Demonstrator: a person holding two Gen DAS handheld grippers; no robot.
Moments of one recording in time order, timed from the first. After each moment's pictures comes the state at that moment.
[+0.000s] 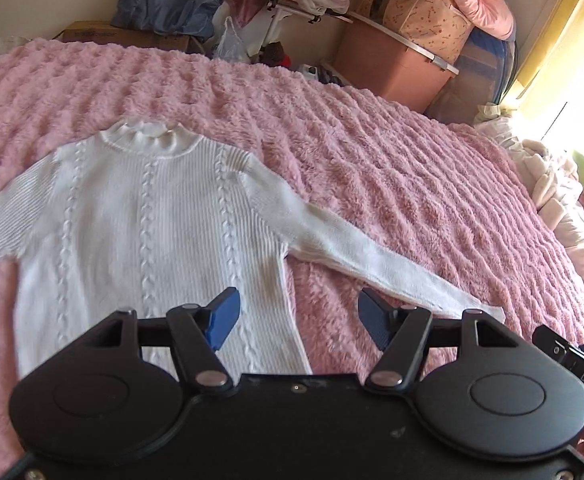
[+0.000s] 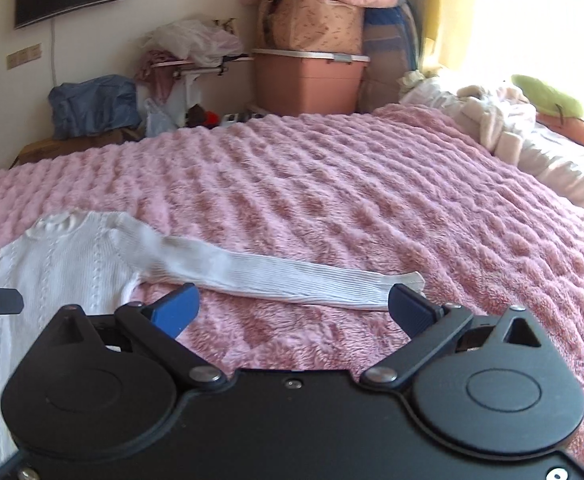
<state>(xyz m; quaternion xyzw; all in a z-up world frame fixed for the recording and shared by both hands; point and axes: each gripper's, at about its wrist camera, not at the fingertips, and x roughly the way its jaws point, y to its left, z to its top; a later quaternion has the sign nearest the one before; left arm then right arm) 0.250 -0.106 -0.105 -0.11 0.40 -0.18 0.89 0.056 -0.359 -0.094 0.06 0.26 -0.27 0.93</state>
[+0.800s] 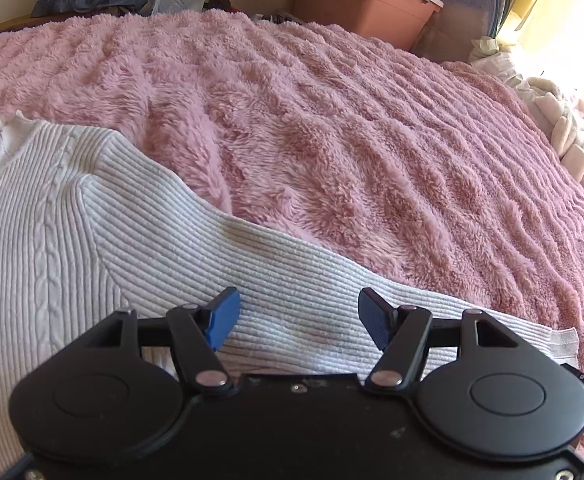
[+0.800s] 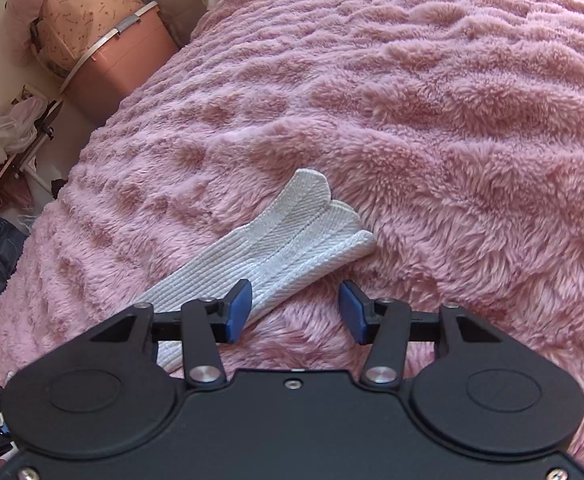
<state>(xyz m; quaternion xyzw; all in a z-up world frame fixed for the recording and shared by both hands) 0.451 -0.269 -0.248 -0.05 0.44 -0.22 0.87 0.109 -0.546 -0.238 0.39 0.23 -0.37 0.81</state>
